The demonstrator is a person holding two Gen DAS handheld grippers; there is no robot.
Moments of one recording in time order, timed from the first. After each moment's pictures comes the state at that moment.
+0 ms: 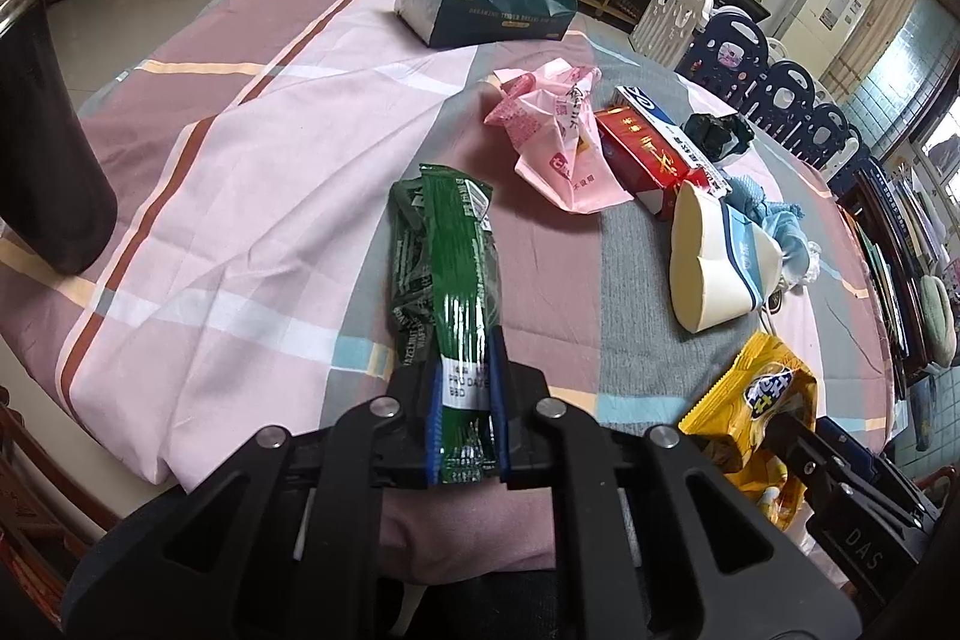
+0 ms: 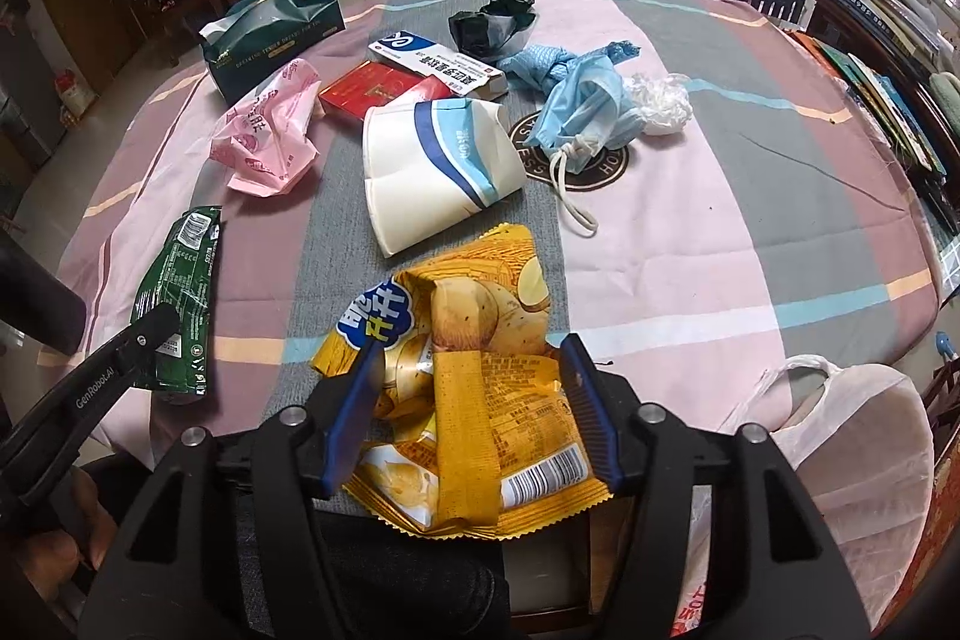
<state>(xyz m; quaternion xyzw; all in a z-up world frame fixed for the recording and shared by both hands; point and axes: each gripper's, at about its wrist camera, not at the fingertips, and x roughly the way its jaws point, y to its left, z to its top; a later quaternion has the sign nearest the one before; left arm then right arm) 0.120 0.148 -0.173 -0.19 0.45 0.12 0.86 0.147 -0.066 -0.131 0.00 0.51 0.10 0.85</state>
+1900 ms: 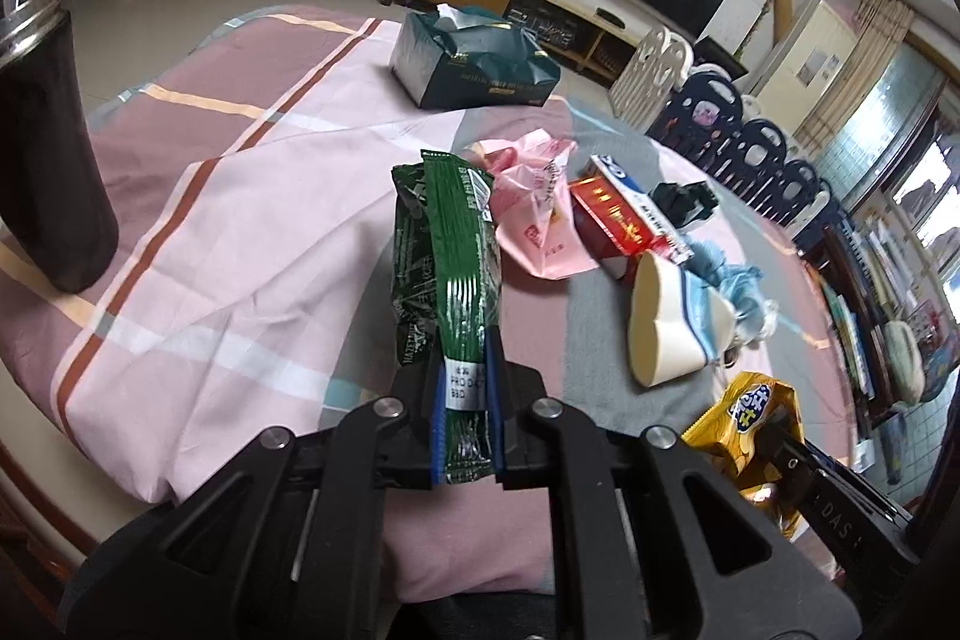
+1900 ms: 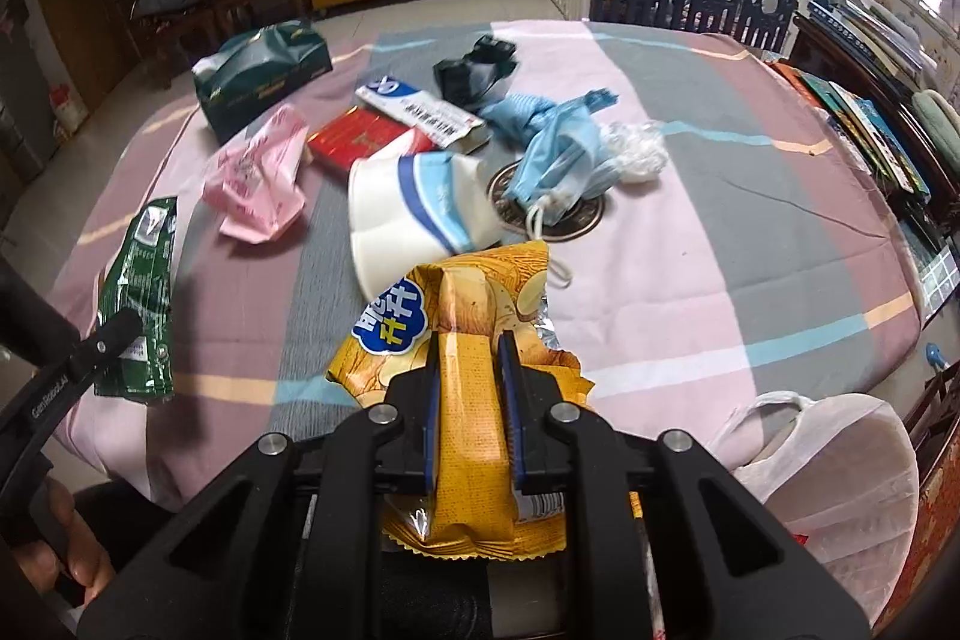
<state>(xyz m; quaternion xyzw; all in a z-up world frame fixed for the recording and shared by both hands) 0.108 0.159 -0.152 -0.24 0.39 0.10 0.89 0.153 -0.073 -0.112 0.00 0.47 0.08 0.88</state>
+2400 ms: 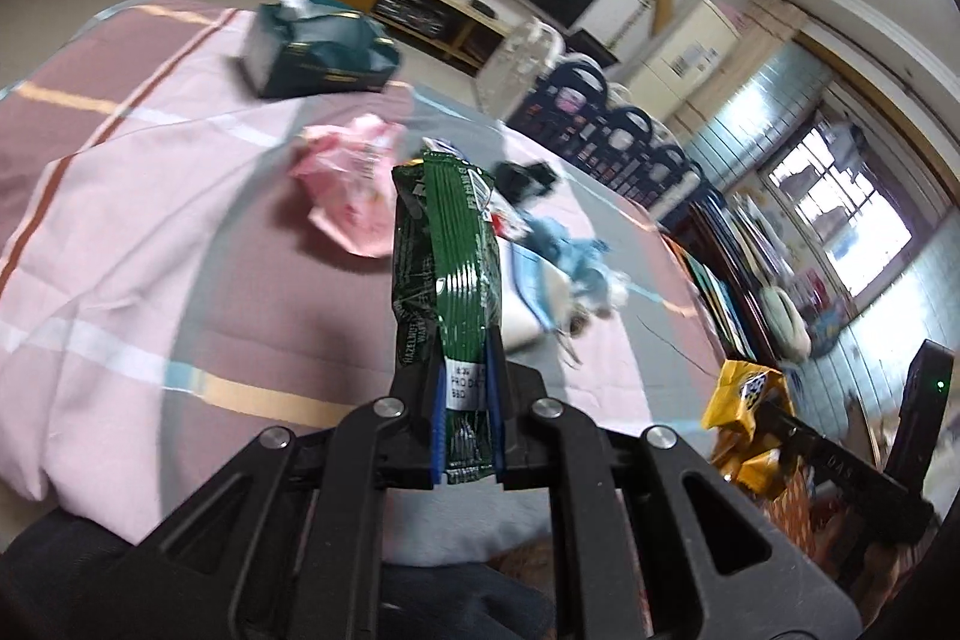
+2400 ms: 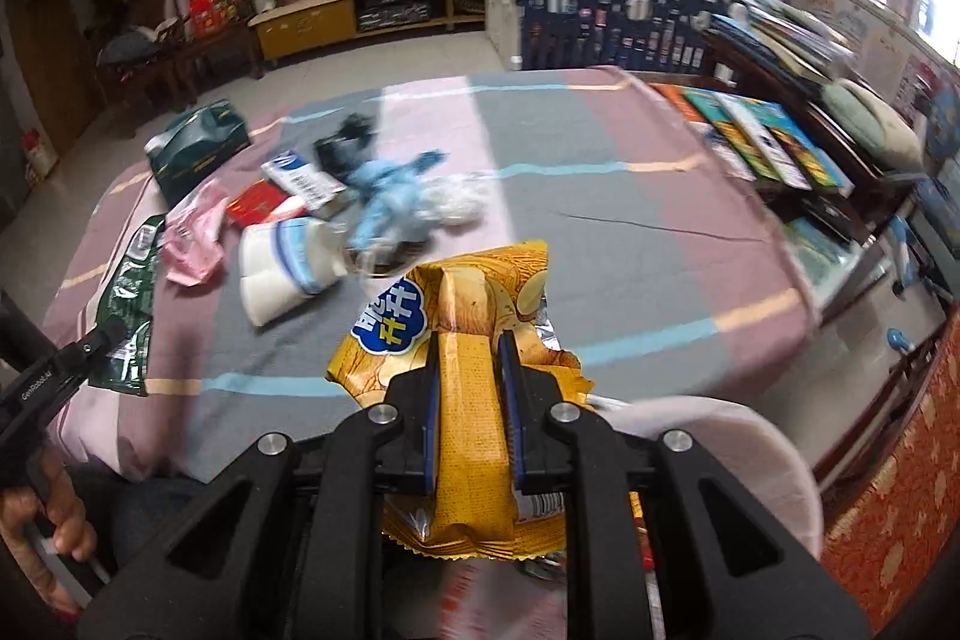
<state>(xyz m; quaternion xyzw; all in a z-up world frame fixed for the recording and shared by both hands) 0.107 0.118 -0.134 -0.27 0.36 -0.08 0.89 0.110 -0.199 -0.056 0.02 0.43 0.01 0.90</state>
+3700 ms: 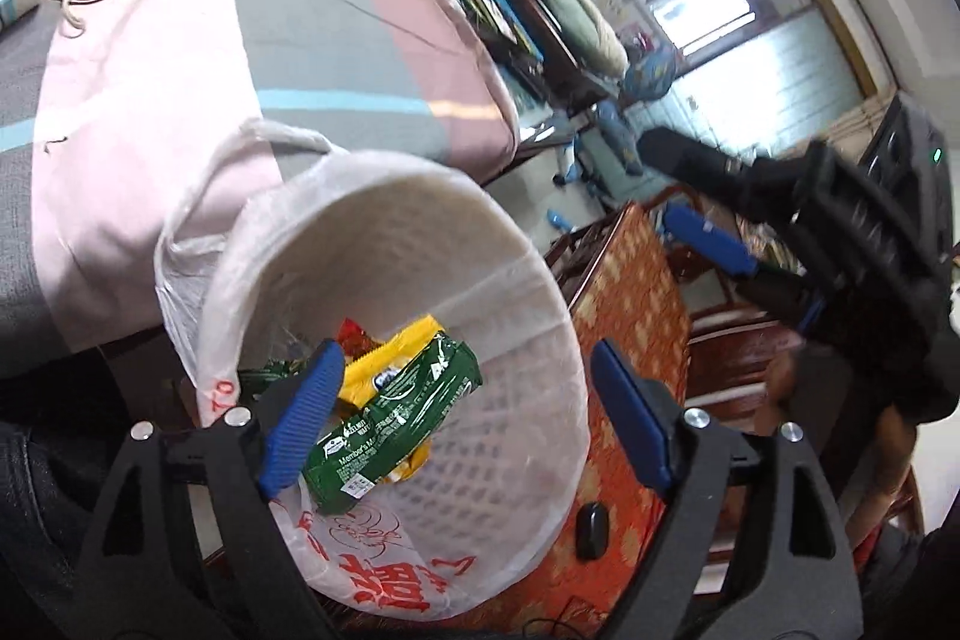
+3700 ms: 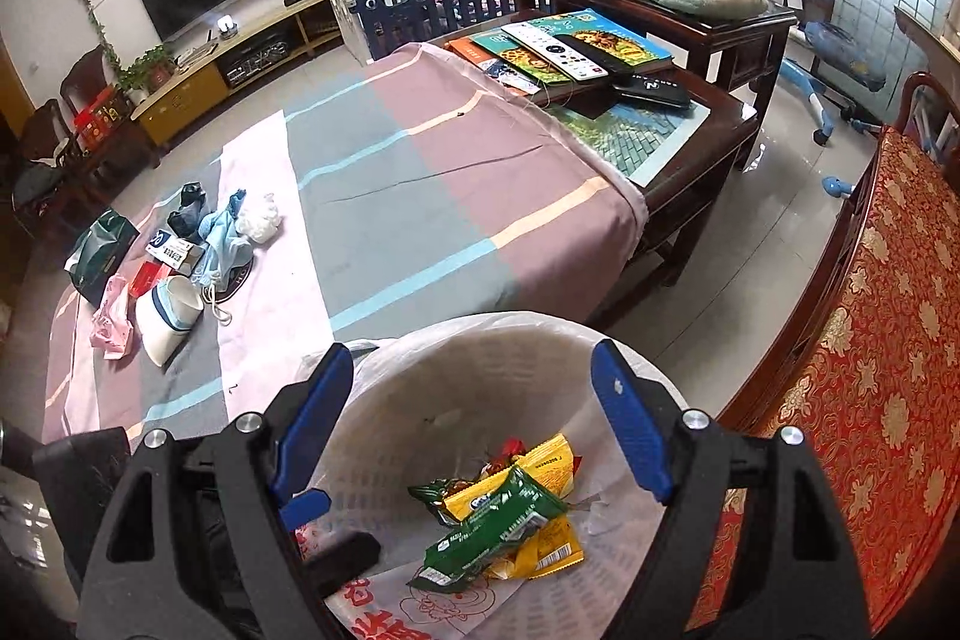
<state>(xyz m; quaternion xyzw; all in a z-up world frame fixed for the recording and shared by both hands) 0.087 -0.136 -0.181 -0.23 0.51 -0.39 0.73 0.046 -0.329 -0.053 0.14 0.44 -0.11 0.88</state>
